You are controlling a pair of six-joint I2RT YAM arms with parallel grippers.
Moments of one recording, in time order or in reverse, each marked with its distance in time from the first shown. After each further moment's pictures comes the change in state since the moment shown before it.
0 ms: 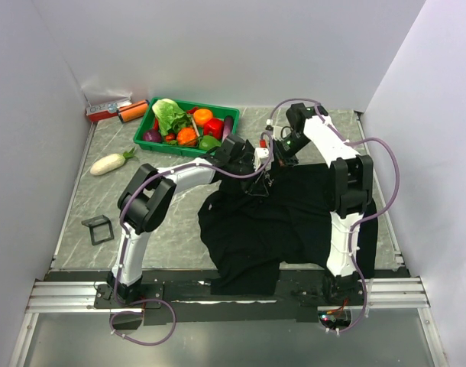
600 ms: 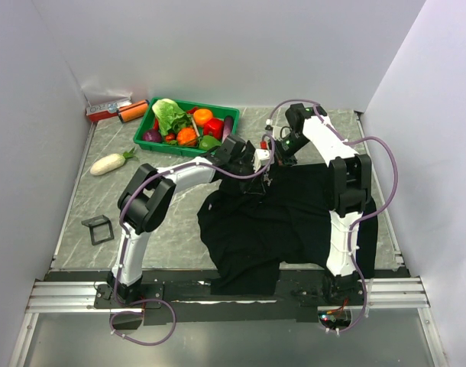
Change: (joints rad) left arm 0.000 0.000 0.019 -0.079 -0.040 0.075; right arm 0.000 0.020 0.008 0.017 -0.013 0.025
